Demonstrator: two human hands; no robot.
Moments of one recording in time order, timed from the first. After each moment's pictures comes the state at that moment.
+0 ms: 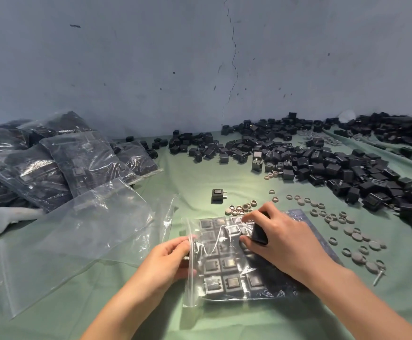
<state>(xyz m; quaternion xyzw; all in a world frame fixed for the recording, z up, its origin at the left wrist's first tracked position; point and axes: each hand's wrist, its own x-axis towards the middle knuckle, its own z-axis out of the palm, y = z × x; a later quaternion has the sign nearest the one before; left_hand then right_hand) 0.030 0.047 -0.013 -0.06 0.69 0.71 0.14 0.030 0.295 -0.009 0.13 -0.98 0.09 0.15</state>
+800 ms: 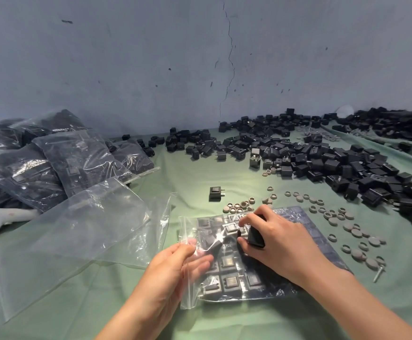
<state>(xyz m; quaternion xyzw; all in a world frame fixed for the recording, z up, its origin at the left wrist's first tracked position) 0.048 0.061 -0.008 -0.13 0.52 0.83 0.16 0.033 0.291 -0.014 0.14 -0.97 0.10 0.15</state>
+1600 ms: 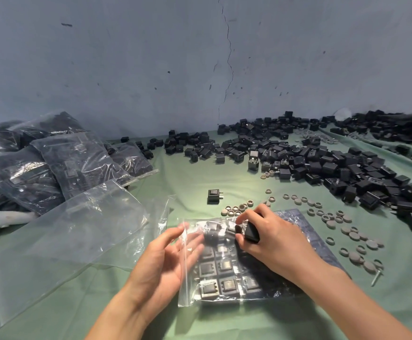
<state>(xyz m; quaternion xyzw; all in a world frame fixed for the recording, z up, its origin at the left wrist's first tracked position) 0.028 0.056 0.000 -0.11 0.37 0.90 0.19 0.024 0.287 -0.011 0.10 -0.97 0.16 0.12</state>
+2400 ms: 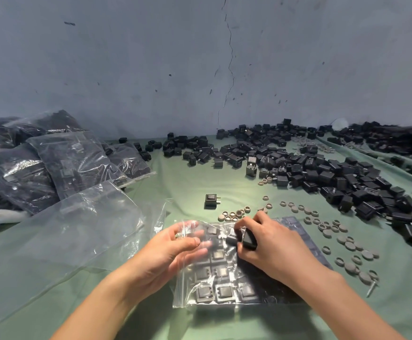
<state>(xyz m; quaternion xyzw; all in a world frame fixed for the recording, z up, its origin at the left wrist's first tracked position) 0.010 0.059 0.013 -0.03 0.52 0.82 0.25 0.018 0.290 -0.007 0.09 -0.99 0.12 0.08</state>
